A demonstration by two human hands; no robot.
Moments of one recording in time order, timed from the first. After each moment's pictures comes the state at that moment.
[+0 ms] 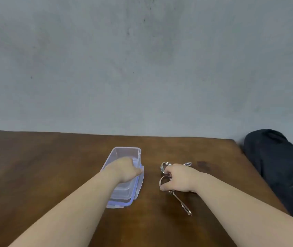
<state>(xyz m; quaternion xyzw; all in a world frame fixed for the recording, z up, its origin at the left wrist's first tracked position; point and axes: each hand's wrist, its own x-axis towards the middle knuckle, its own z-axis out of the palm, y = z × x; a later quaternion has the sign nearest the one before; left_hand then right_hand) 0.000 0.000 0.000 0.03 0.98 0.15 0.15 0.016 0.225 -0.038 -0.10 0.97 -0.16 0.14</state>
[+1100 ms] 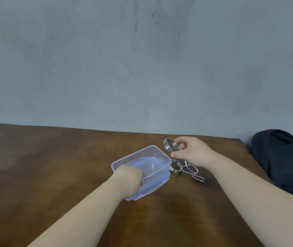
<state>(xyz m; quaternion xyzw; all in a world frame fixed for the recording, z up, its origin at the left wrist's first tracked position) 0.027 0.000 -0.021 0.21 0.96 -0.15 0.11 -0.005 0.246 0.014 -0.06 0.92 -0.40 -0.01</state>
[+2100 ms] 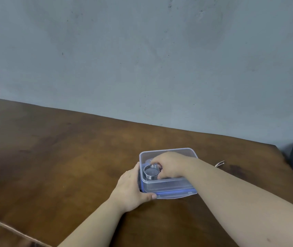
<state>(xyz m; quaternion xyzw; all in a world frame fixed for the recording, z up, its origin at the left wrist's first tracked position) 0.023 -0.068 -0.111 0.16 0.92 0.36 -0.06 -0.056 0.118 -0.038 -0.29 0.94 -0.10 0.17</state>
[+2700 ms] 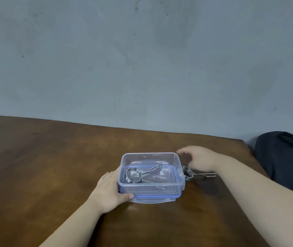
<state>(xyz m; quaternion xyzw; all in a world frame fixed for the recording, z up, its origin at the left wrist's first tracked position) -0.012 -0.062 -0.116 0.17 0.94 0.31 -0.02 -0.052 0.280 -0.014 -0.09 0.97 -0.17 0.14</state>
